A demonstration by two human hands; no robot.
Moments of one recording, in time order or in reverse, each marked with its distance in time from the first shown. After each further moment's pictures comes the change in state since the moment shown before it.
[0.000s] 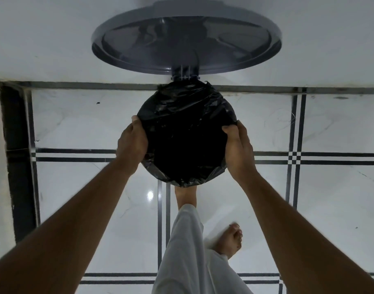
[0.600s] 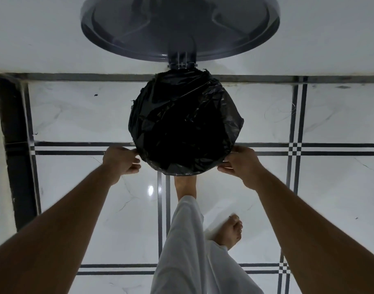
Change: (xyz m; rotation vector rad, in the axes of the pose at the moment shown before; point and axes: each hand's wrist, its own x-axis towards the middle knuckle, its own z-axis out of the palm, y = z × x) left_hand 0.020 -0.074 -0.026 0.055 -0.143 -0.215; right_hand 0.017 0.070 -0.030 0.000 -0.125 0.448
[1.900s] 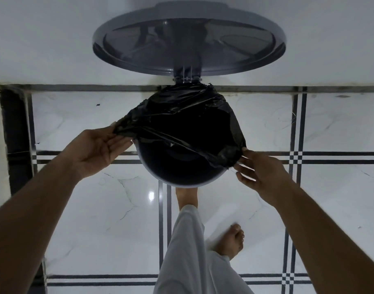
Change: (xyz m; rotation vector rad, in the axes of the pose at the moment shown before) left_hand 0.000 0.048 -0.076 -0.772 -0.479 -0.025; right_hand -0.037 -0.027 -0.030 0.332 0.038 0.045
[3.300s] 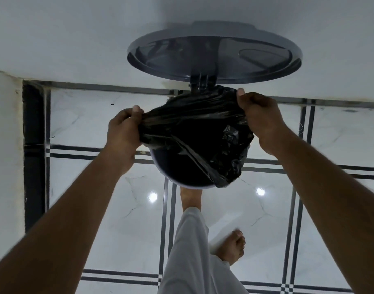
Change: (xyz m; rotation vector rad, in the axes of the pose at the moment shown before) left_hand -0.033 -0.014 0.076 0.355 0.301 0.451; right_hand -0.006 -0.103 0.081 -0.422 -0.061 -0.554
